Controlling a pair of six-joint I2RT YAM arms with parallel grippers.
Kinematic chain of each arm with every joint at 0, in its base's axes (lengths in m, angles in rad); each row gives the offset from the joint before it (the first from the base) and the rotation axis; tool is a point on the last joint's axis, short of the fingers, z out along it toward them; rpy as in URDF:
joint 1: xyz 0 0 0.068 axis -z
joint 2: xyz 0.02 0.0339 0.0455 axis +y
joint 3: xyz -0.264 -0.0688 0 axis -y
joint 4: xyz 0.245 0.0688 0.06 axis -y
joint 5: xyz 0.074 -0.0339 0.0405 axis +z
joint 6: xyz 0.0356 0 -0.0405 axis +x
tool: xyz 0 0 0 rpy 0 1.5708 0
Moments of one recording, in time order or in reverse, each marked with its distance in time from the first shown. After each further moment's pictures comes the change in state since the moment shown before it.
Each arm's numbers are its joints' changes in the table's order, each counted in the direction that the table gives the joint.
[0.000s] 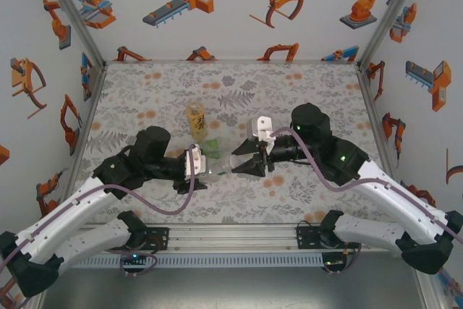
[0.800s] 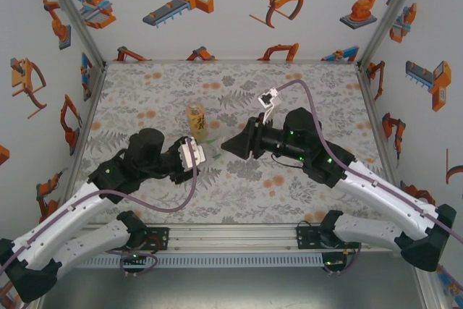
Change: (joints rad) left arm -0.008 -0.056 -0.029 0.067 0.324 -0.045; right arm -0.017 0.034 -0.093 0.195 -0.491 0.977
